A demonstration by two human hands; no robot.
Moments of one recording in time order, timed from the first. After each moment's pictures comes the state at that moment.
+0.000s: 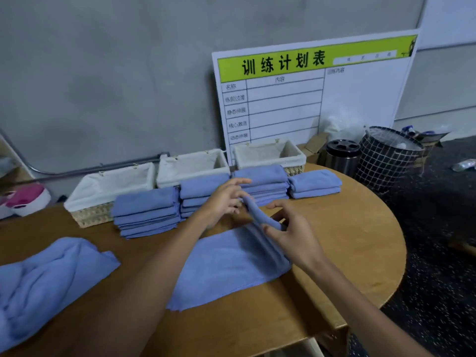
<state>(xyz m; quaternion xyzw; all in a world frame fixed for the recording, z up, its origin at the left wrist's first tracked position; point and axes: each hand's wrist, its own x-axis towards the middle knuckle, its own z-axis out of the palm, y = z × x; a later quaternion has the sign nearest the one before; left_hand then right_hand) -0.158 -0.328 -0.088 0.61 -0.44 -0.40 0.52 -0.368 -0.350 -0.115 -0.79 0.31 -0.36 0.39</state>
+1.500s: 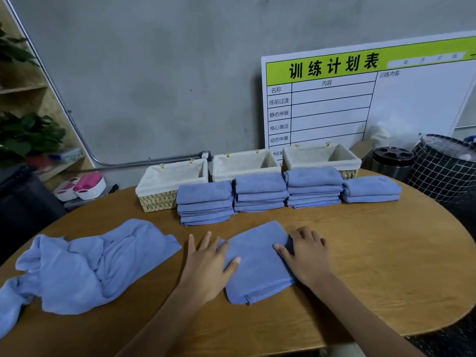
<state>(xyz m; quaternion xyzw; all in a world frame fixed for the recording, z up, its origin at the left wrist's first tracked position) -0.116 -0.130 -0.158 0.85 -0.52 0.04 -0.02 -0.292 -0.305 -0.172 -0.91 0.40 -0.12 0.07</state>
